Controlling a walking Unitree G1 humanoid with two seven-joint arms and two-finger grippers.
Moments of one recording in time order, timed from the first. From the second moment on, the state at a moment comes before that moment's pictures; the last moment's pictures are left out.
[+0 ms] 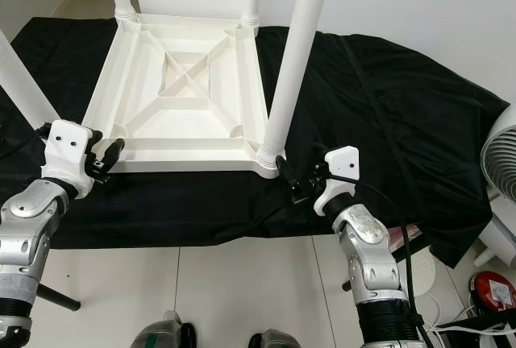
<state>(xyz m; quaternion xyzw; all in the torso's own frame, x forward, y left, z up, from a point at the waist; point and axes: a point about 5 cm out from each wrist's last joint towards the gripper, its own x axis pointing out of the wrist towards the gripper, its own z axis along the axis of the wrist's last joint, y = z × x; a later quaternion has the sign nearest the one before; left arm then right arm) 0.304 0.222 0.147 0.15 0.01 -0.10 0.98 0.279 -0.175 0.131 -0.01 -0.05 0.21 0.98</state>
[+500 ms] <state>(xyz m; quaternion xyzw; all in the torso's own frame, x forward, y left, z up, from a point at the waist) 0.276 0.136 0.163 0.07 -0.07 -0.27 0.96 0.269 -0.177 0.136 -0.03 -0.04 0.27 0.96</state>
